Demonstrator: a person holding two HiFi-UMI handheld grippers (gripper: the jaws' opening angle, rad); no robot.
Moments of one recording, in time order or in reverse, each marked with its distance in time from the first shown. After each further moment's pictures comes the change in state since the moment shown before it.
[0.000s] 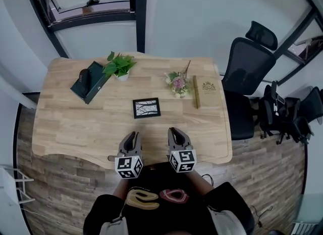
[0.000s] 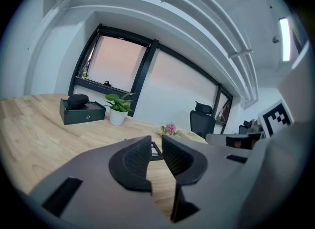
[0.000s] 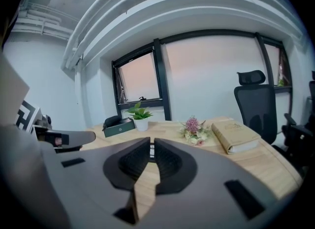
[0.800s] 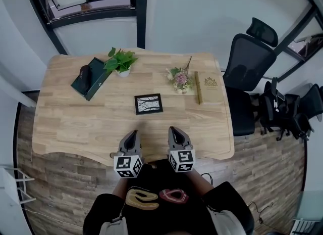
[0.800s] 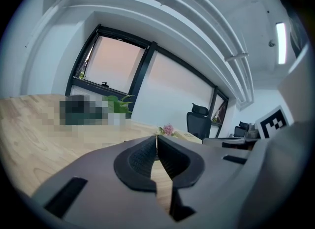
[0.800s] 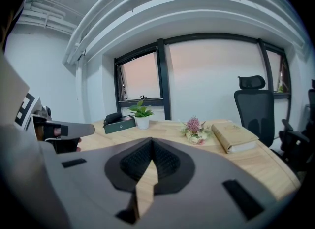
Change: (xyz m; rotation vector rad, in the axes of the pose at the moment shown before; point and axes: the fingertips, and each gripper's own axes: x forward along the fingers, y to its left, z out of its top) left arm -0.014 0.007 0.004 0.005 -0.013 -0.047; right arm -0.004 0.020 -0.010 -0.045 0.002 -0.025
